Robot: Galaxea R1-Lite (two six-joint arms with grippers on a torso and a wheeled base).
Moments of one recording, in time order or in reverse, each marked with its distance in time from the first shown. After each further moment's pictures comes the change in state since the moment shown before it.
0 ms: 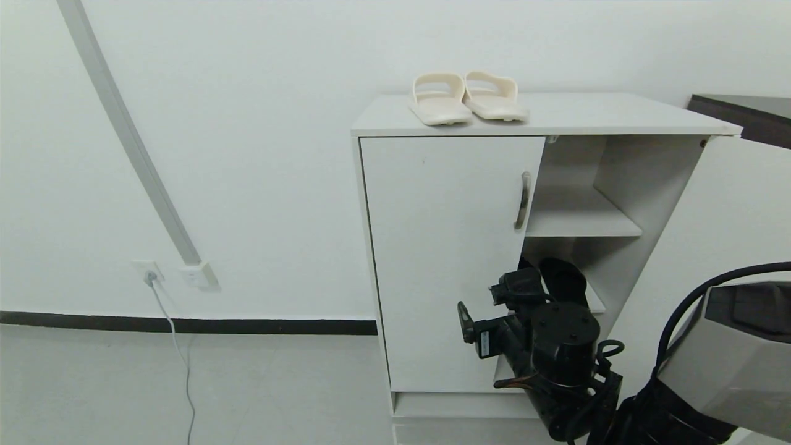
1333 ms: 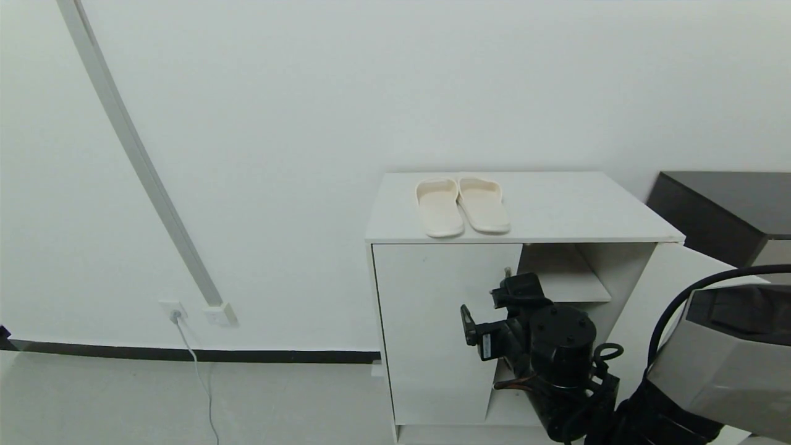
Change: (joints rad) left arm 0.000 0.000 0.000 0.000 0.000 0.000; right arm -0.006 0.030 0.008 -0.021 -0.006 0.000
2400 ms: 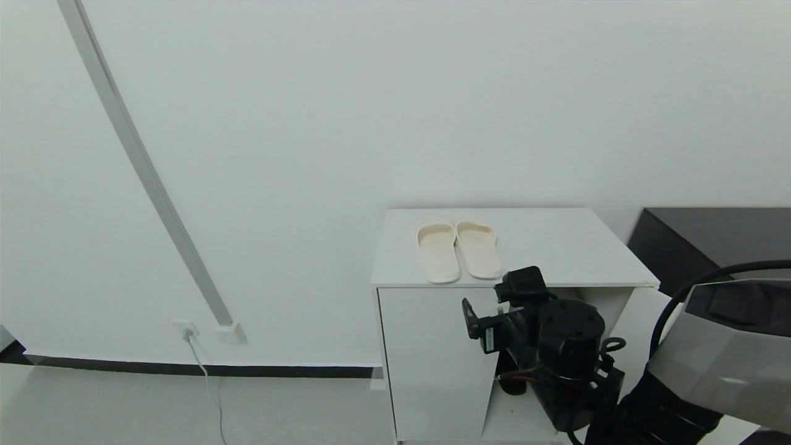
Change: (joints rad) left arm 0.000 0.000 0.000 0.000 -0.001 0.014; right arm -0.034 0.005 -0.004 -0.051 0.066 -0.055
